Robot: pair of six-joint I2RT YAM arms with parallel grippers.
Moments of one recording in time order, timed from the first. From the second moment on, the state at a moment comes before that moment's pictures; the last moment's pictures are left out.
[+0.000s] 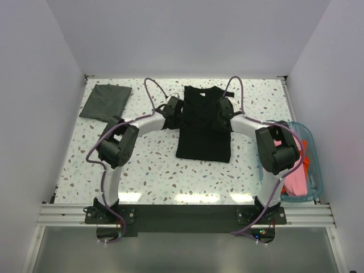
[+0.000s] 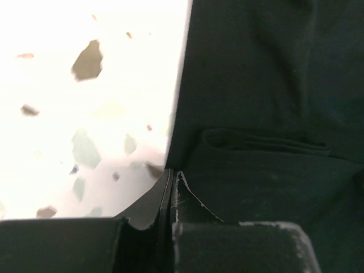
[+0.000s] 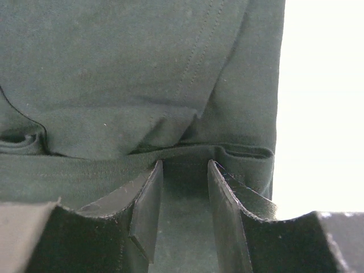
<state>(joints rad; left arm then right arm) -0.57 2.11 1.46 -0.24 -0.14 -0.65 0.38 1.90 1.19 -0.26 0.29 0.49</state>
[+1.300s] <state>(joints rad) -0.64 2.01 1.32 -0.18 0.00 -0.64 0.53 1.82 1.15 -0.23 0.04 0.60</state>
